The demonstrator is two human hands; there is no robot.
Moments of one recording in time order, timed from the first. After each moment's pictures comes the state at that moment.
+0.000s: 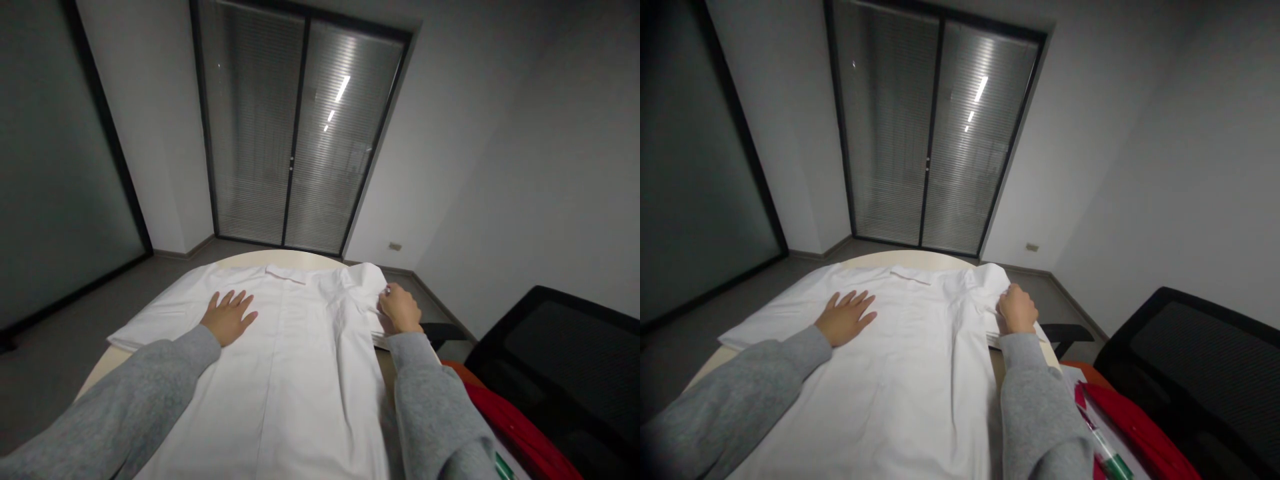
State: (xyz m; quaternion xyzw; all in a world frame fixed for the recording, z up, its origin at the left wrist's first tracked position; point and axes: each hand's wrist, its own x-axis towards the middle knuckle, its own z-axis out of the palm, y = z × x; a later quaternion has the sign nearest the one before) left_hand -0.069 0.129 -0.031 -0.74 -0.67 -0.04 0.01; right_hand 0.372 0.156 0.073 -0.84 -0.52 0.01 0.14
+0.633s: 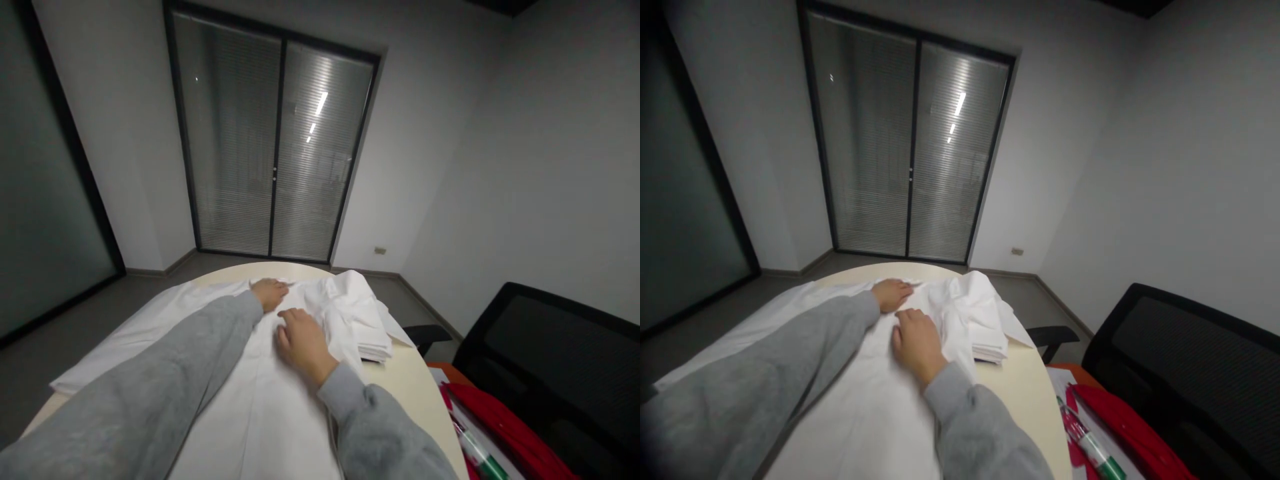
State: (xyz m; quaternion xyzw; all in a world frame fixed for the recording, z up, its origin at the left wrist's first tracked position) left_hand 0.042 0.271 0.017 -0.85 -0.50 -0.15 0.05; right_hand 0.213 0.110 0.037 -0.52 -0.83 -0.01 0.19
